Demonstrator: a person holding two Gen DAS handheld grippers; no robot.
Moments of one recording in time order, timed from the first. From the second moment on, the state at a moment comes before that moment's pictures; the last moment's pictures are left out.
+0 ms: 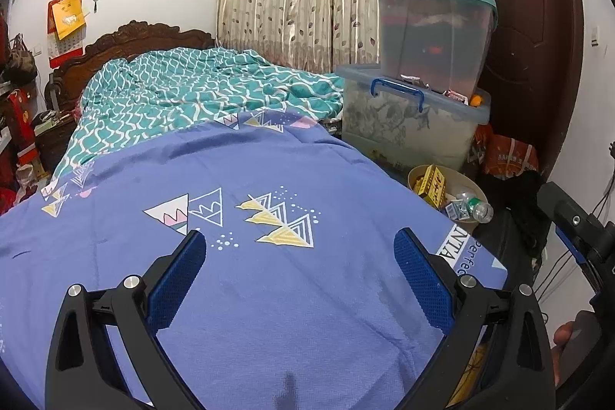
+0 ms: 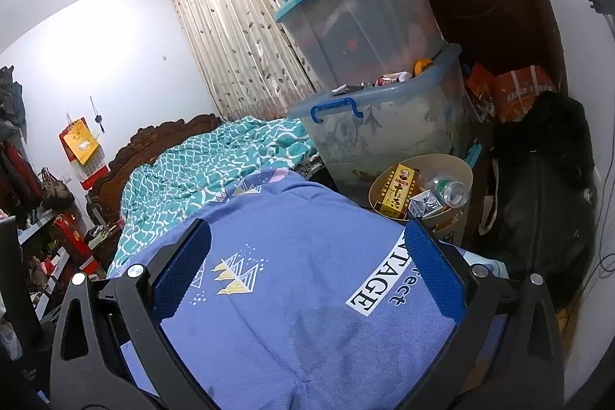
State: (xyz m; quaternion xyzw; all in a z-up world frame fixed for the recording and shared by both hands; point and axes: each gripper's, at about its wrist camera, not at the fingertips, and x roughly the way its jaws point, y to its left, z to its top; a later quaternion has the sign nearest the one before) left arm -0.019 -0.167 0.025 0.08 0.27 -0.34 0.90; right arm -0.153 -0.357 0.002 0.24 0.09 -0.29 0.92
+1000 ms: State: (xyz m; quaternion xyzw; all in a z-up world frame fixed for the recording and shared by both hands) left arm -0.025 -0.159 0.035 0.07 0.24 -0.33 0.91; right arm -0.154 -0.359 0.001 0.25 0.10 -0.29 0.92
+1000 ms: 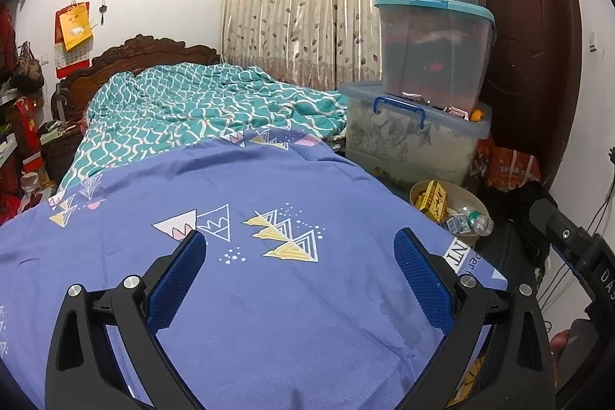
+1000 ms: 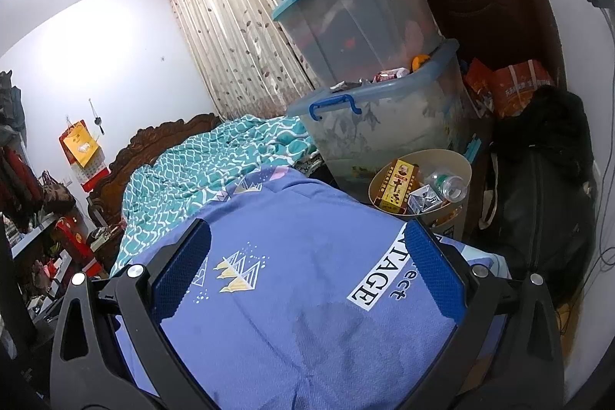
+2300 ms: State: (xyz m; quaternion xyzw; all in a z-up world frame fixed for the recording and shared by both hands) left arm -0.027 -0.155 0.028 0.07 0.25 -0.32 0.91; right arm -0.143 -0.354 -0.010 0.25 0.12 -0.27 0.92
